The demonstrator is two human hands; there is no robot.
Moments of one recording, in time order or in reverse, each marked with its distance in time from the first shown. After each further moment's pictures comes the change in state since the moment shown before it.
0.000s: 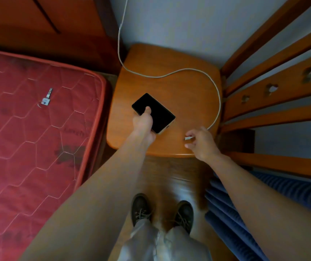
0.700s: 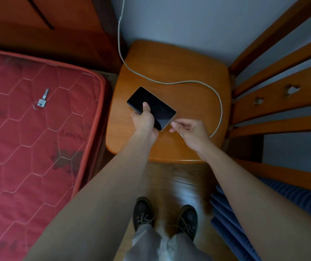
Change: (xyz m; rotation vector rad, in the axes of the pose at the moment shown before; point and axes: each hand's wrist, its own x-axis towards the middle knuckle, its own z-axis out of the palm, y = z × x) left_hand 0.045 -0.008 0.015 -0.133 0.052 0.111; right_hand 0.033 -0.041 0.006 0.764 -0.032 -0.085
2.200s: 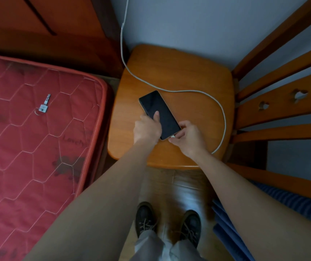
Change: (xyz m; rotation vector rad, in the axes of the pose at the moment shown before) left_hand 0.023 0.001 -0.013 1.195 -0.019 0.268; right_hand 0.022 0.019 0.023 -0.516 0.150 0.017
